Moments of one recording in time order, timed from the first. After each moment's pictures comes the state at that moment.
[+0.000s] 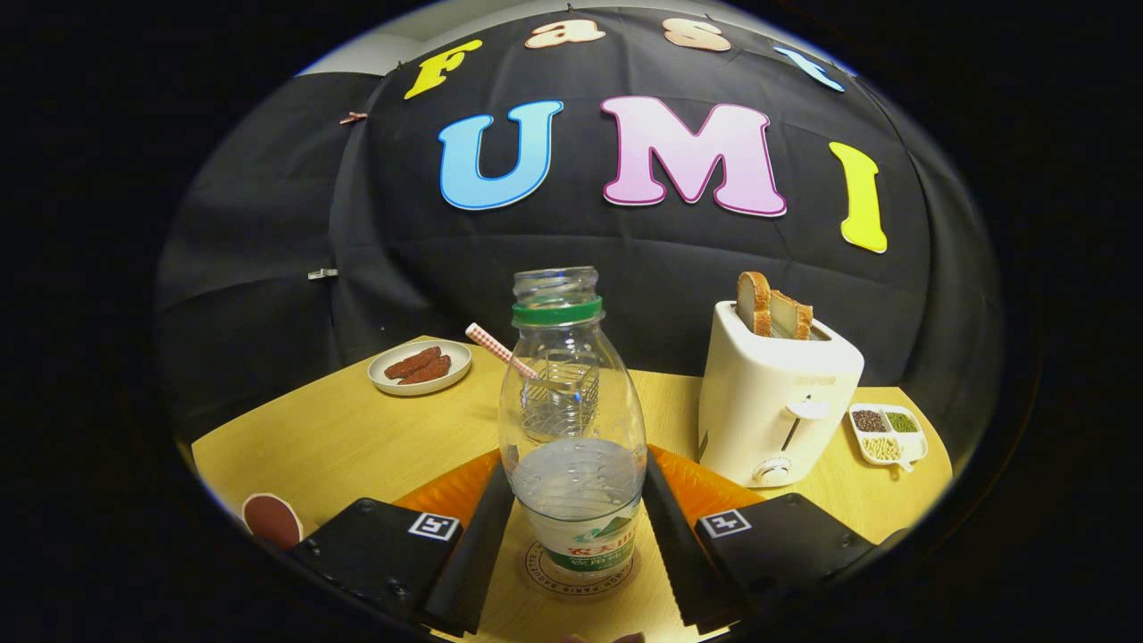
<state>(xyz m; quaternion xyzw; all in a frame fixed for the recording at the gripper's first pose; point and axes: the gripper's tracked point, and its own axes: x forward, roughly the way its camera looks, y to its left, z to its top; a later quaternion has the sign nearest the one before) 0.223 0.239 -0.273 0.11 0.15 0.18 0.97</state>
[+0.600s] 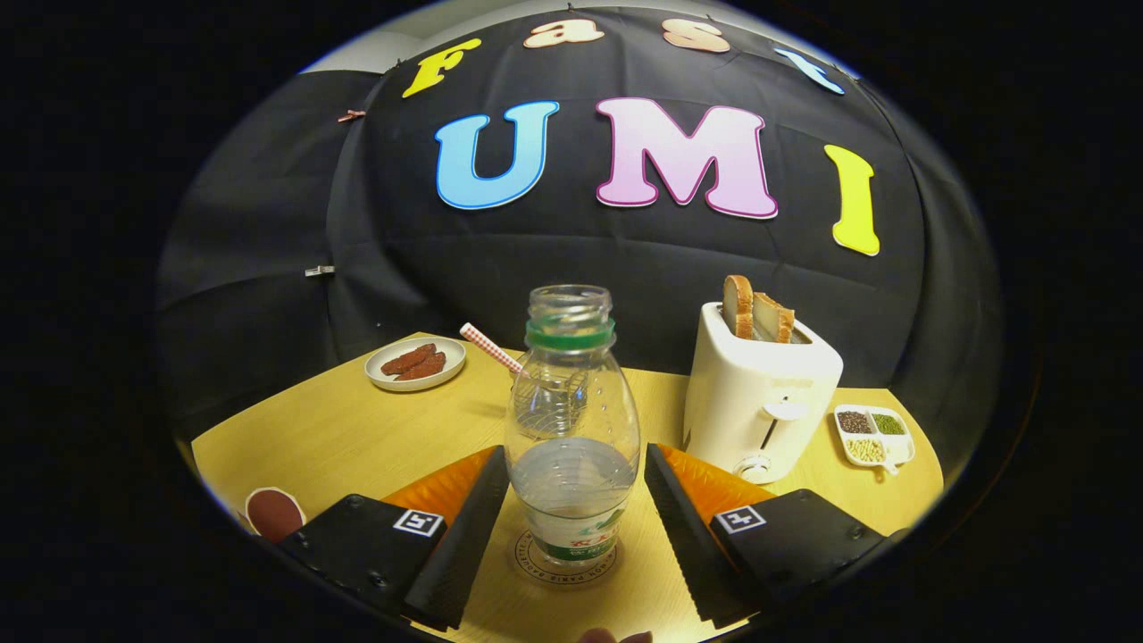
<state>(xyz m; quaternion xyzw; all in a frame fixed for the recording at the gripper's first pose) 0.215 0.218 -0.266 0.10 0.16 0.17 0.97</state>
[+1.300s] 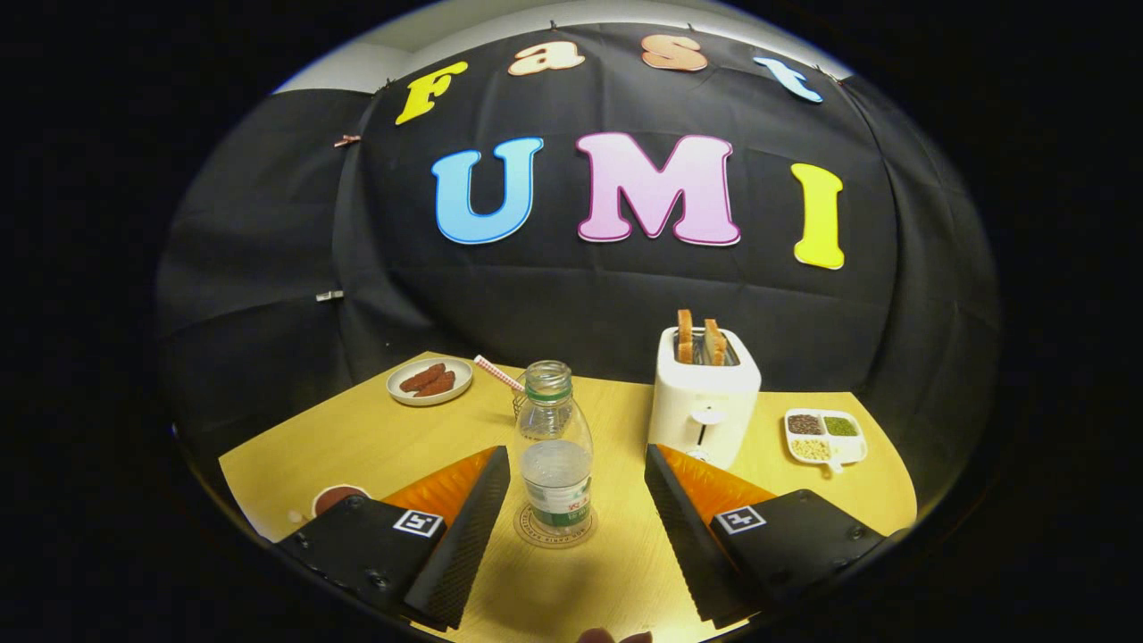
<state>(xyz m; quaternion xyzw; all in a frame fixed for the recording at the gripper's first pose) 0.137 0.153 -0.197 0.12 0.14 0.15 0.97</state>
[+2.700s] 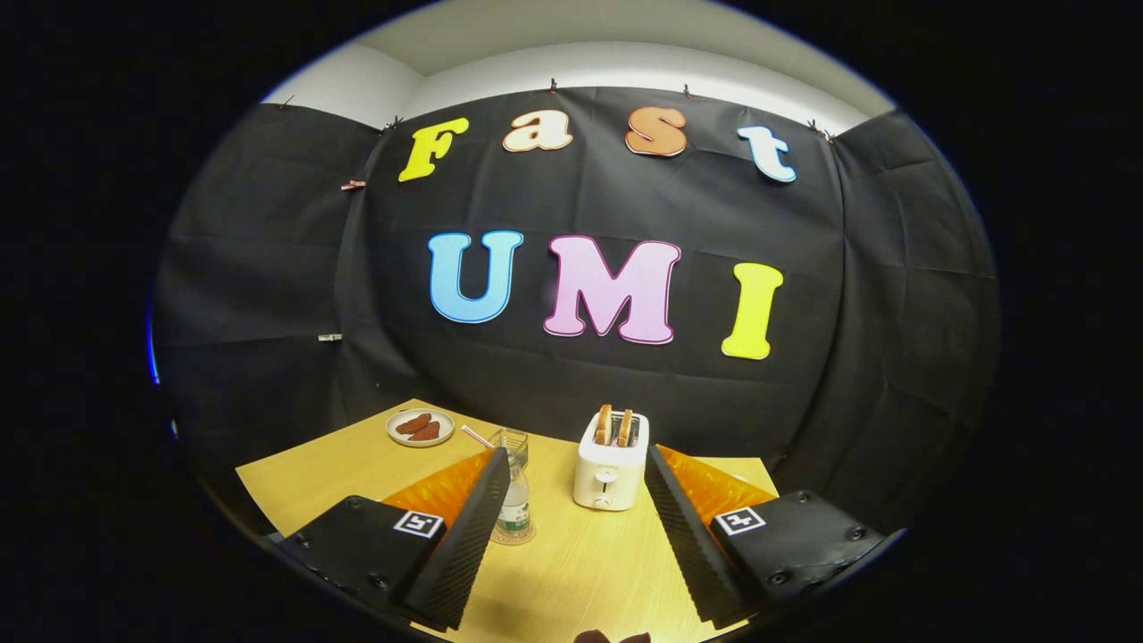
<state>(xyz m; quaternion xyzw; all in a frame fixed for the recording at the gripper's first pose) 0.045 0.031 -0.047 0.08 0.07 0.11 0.99</state>
